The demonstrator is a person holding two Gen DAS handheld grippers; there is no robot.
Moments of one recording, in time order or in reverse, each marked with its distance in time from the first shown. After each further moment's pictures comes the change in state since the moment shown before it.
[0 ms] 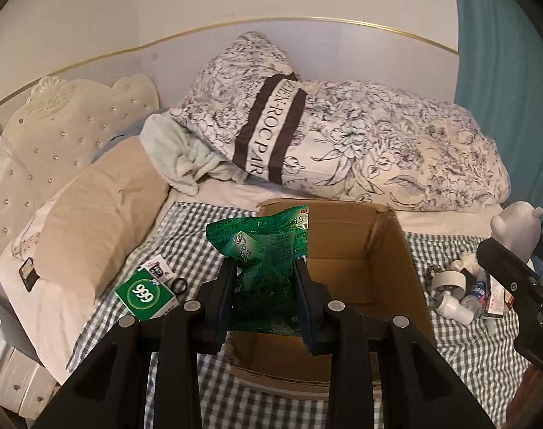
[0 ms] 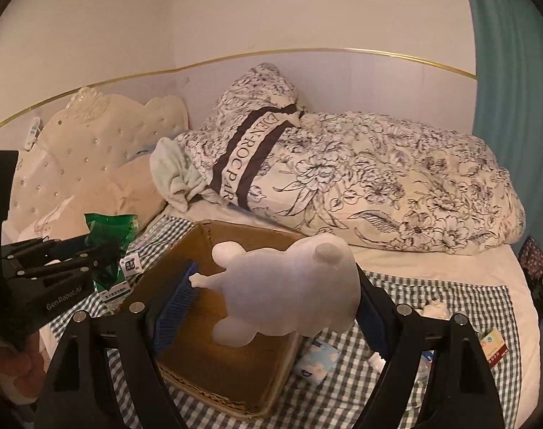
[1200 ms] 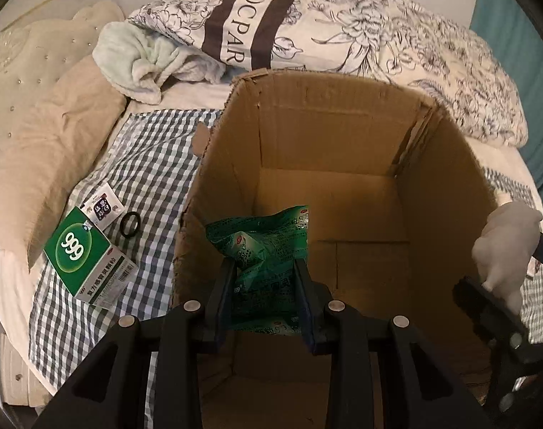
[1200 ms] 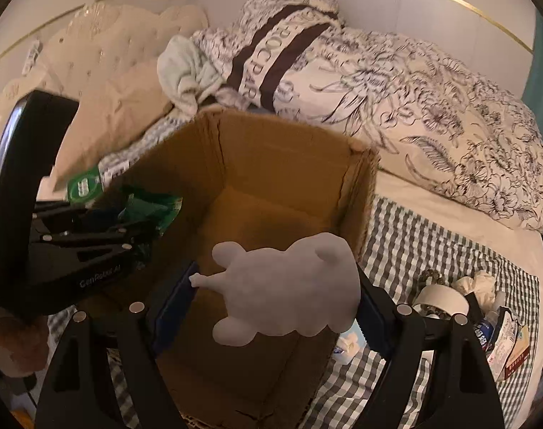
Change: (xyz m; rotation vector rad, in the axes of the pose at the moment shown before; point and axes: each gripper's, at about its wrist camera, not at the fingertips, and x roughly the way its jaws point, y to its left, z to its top) left arm 0.142 -0.010 -0.048 0.053 0.362 -0.056; right arm 0.124 0.025 -0.059 -0.127 0.351 0.054
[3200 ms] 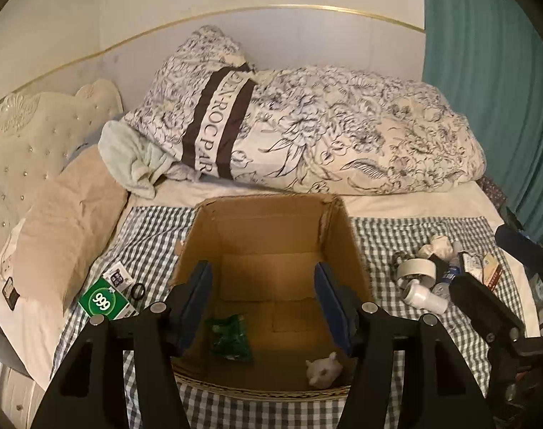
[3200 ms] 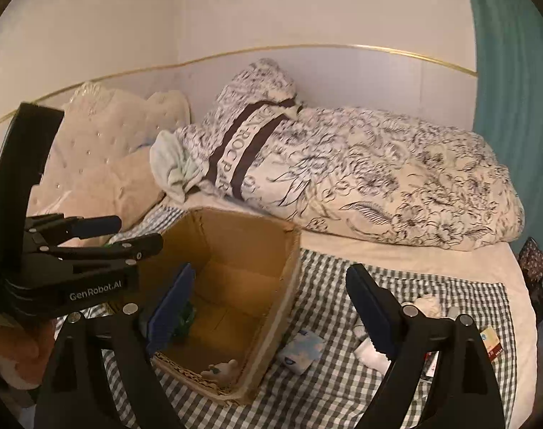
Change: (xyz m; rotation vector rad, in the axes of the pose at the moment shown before) left arm -0.145 -0.070 0.009 0.053 -0.329 -0.030; right arm -0.151 -0.052 -0.017 0.125 -0.356 -0.053
